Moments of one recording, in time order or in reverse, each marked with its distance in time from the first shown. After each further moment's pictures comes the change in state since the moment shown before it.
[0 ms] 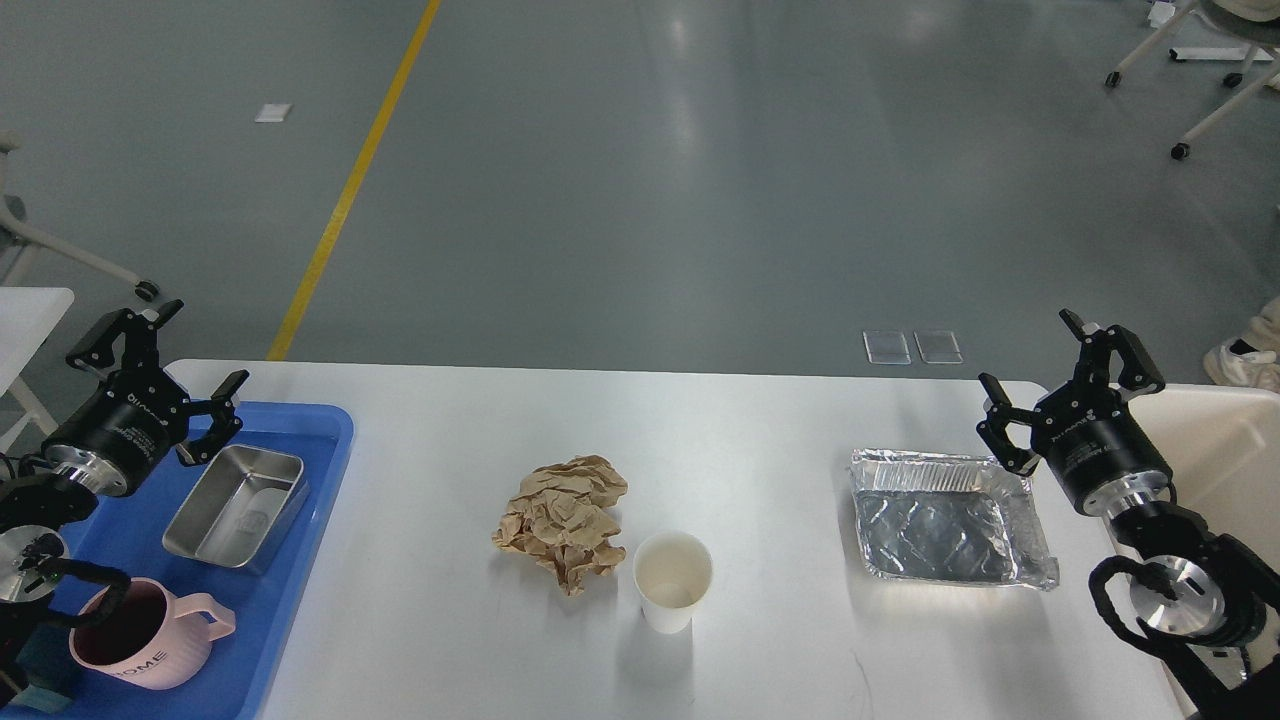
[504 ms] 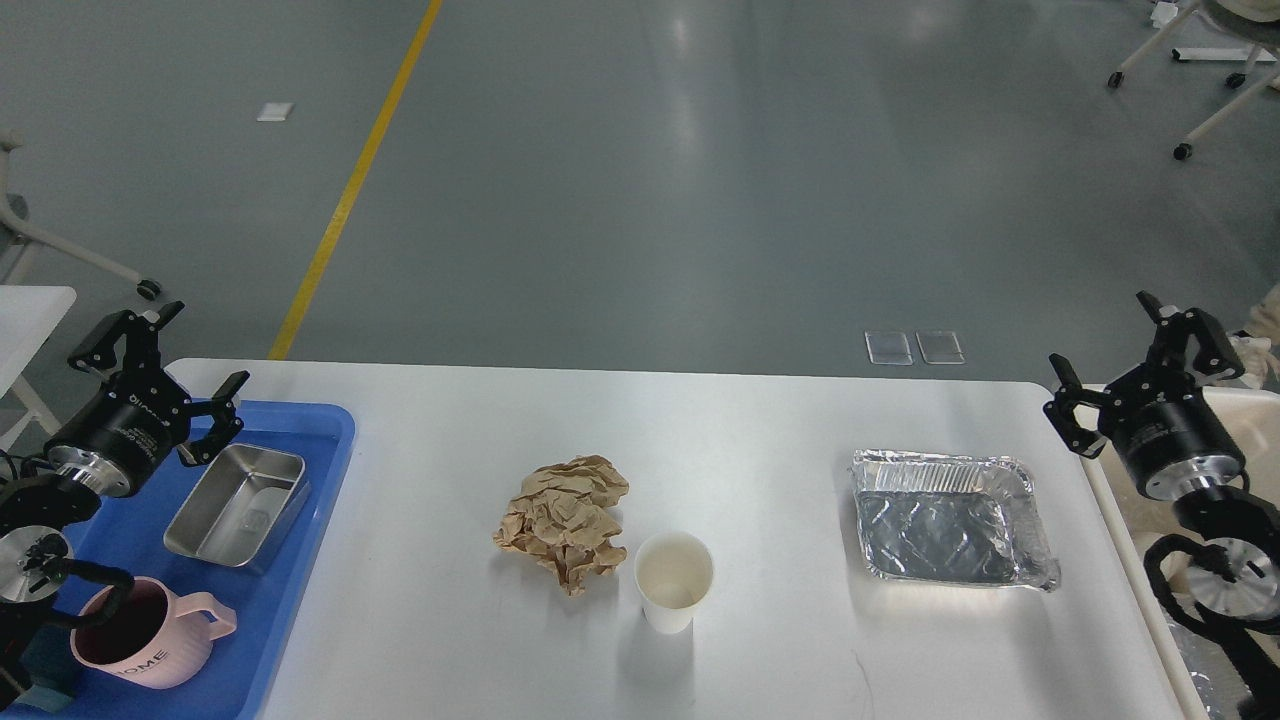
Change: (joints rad) left arm 0.000 -0.005 -0.001 -0.002 0.001 0.009 -0.005; right arm 0.012 -0.083 0.068 -0.054 0.010 -0.014 0.005
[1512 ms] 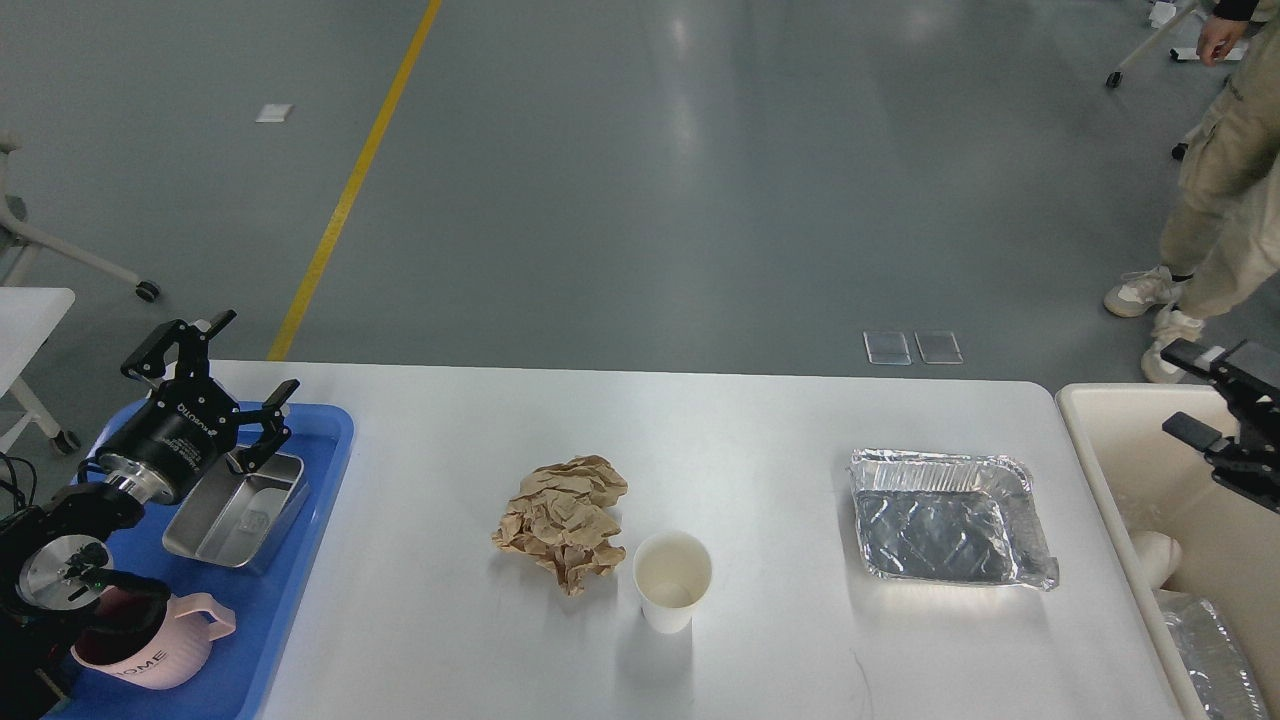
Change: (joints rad) left arm 0.004 -0.055 0.017 -0.002 0.008 -0.065 -0.001; right arm -0.134 -0.590 -0.237 0.176 -0.530 0.225 0.167
